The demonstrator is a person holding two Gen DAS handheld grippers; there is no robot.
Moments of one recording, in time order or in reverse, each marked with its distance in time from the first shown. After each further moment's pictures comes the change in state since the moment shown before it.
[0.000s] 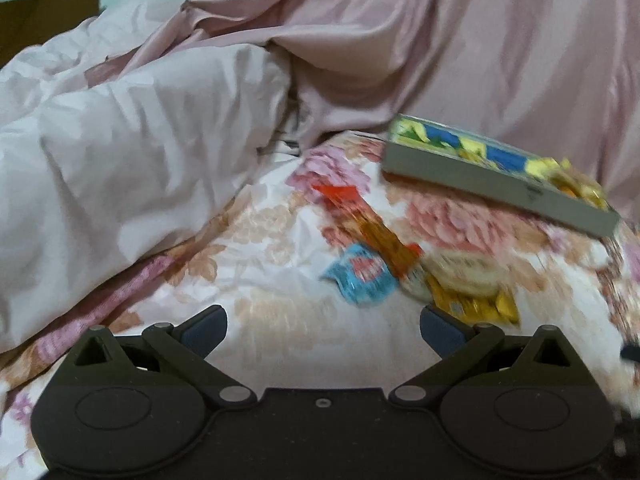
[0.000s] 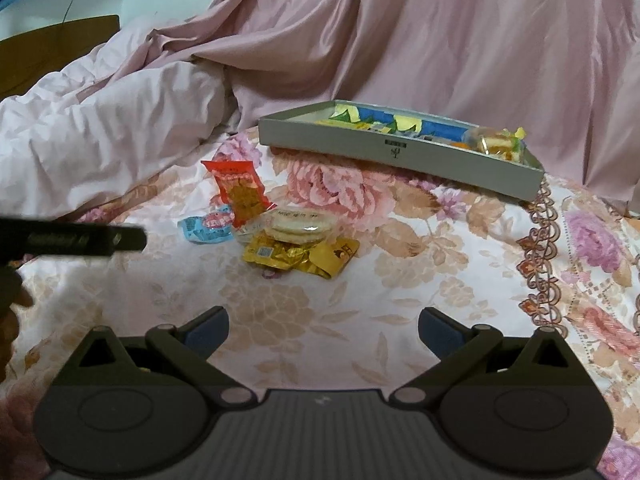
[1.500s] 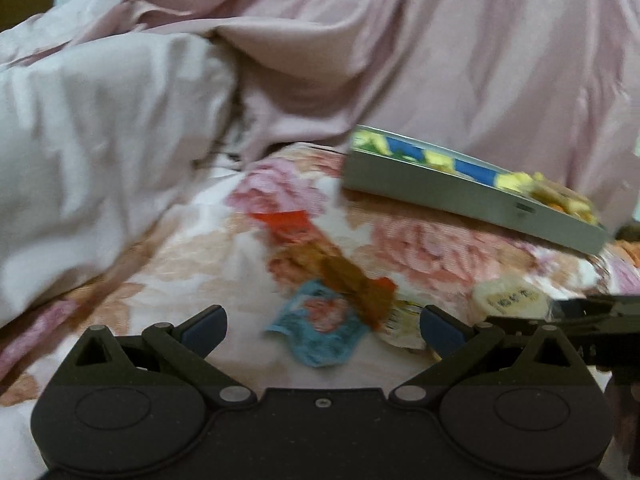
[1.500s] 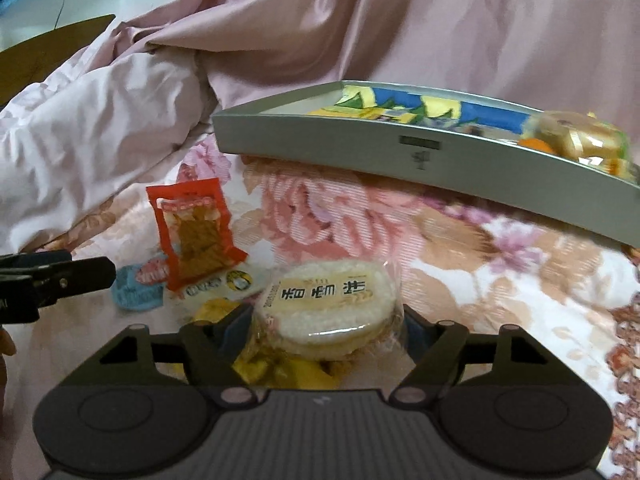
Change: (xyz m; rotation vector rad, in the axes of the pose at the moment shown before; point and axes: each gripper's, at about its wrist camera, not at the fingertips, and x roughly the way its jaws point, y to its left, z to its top) left arm 0.063 -0.009 0.007 0.054 -0.067 -0.193; right arm 0.129 -0.048 0.057 0.018 0.028 0.097
